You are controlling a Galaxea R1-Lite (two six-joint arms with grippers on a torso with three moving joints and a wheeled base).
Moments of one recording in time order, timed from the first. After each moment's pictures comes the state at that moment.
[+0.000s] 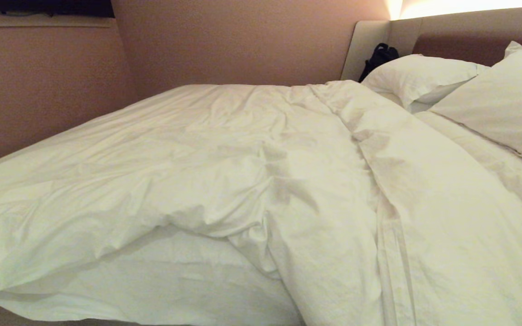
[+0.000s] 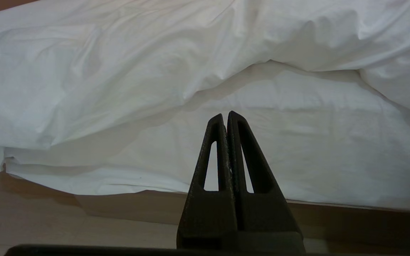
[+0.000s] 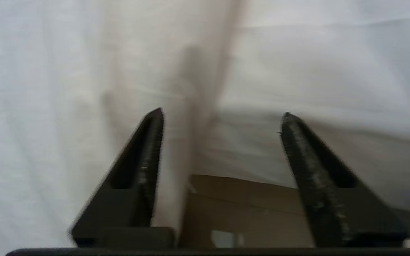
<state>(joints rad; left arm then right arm) 0.00 0.00 0.00 -0.06 0.01 0.01 -1.20 2.02 -0.93 0.36 1.20 -1.00</state>
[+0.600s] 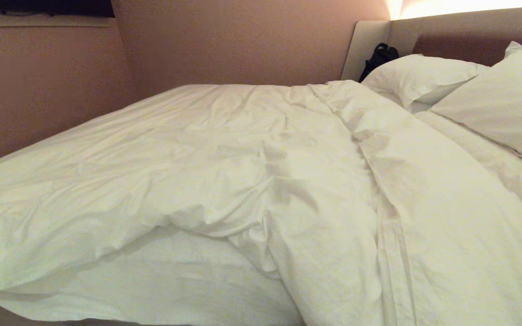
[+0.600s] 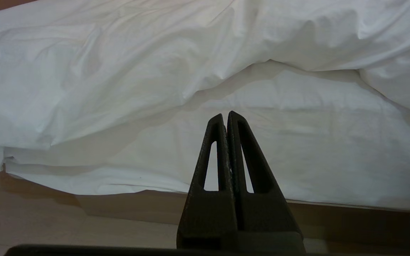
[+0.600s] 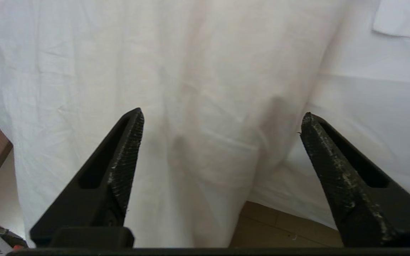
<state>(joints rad) 0.00 0.00 0.00 -0.06 0.01 0.01 -1.08 1.99 -0.93 0.41 1.28 -1.01</state>
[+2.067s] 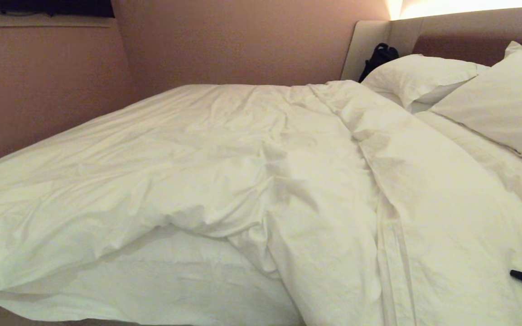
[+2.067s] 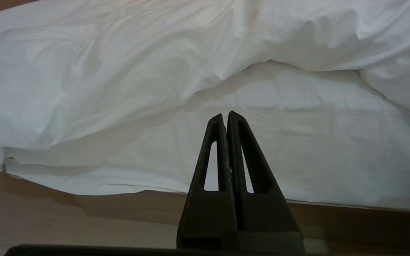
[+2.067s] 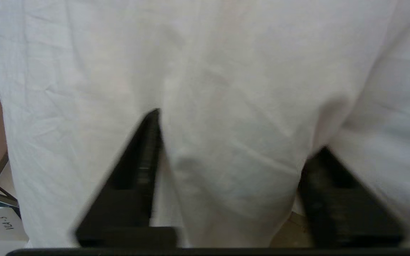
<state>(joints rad) 0.00 0.00 0.00 -0.06 0.01 0.01 -0.97 2.05 -0.89 0.41 1.25 -1.06</state>
